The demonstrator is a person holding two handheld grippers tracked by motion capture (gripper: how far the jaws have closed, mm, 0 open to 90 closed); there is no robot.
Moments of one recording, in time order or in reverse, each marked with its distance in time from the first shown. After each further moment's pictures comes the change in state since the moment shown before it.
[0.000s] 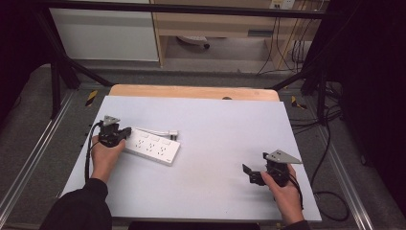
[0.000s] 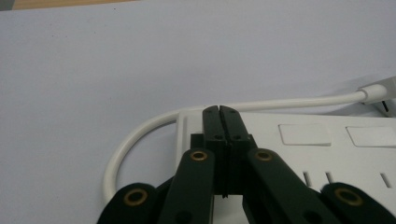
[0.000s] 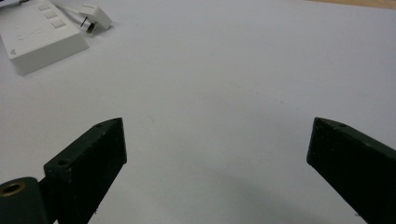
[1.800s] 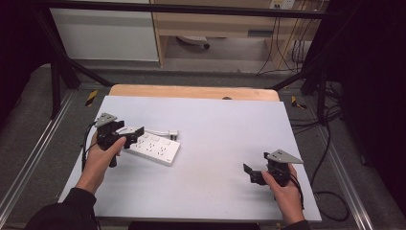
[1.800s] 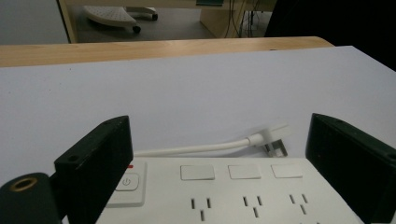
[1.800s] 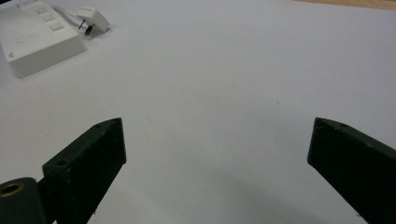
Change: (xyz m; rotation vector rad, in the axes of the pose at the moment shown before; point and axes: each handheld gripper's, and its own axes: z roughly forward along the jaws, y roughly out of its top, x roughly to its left) left arm -0.034 0.022 -0.051 -0.169 -0.153 -0.035; right arm -0.002 0.000 -0.001 -0.006 -0.004 0.009
